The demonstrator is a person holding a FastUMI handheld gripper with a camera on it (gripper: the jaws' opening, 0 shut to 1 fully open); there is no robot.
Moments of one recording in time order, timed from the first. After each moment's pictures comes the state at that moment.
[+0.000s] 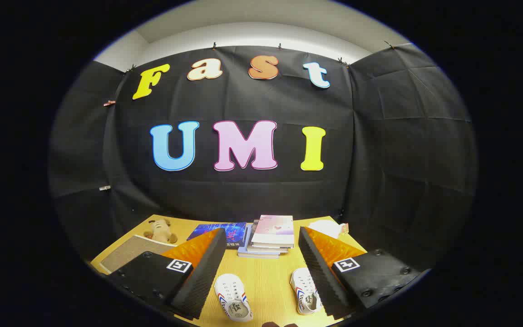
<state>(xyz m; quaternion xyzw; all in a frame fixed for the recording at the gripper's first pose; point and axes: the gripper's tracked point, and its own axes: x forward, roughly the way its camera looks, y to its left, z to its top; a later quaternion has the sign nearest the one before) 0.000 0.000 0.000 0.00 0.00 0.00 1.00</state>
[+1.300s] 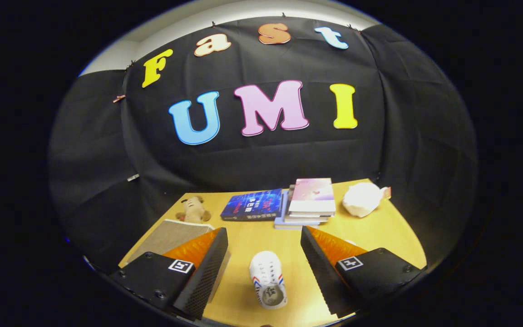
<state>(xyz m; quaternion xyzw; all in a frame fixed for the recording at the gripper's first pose) 0.017 0.069 -0.065 0.07 0.14 0.13 0.98</state>
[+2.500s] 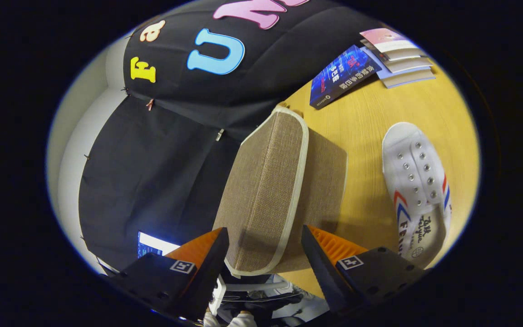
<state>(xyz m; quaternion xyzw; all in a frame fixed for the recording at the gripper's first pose) -0.040 0.222 -0.216 0.33 0.42 0.41 0.74</state>
